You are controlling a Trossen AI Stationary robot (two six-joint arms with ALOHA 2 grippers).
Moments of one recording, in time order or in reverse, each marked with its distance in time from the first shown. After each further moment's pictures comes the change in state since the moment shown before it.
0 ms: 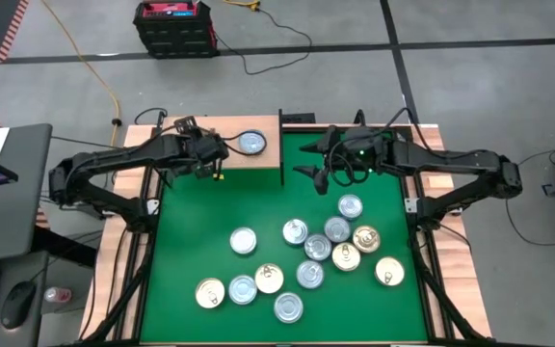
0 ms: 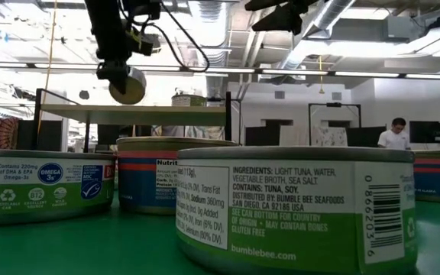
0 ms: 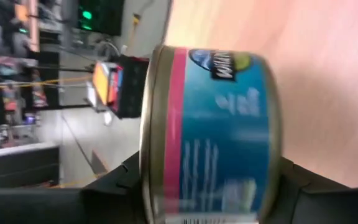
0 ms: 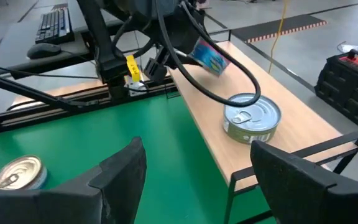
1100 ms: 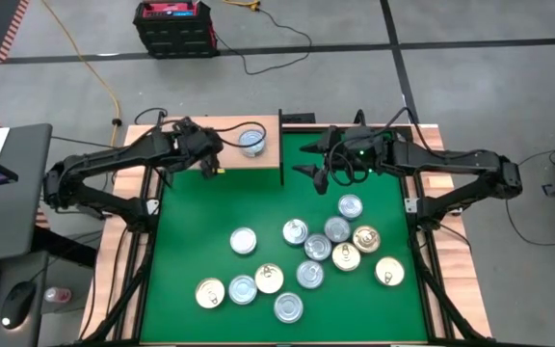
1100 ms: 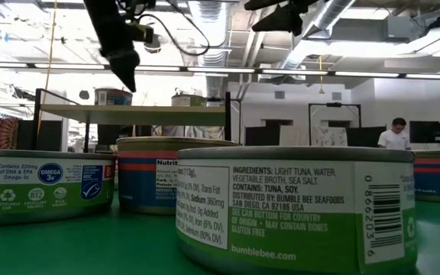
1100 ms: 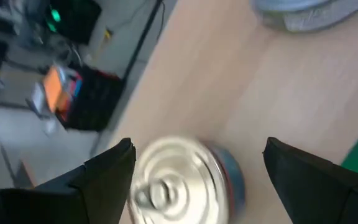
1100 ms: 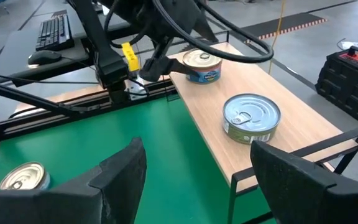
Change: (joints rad) left arm 0.026 -0.062 0.001 0.113 0.158 -0.110; right arm -0.009 0.000 -0.001 0.008 0.003 0.032
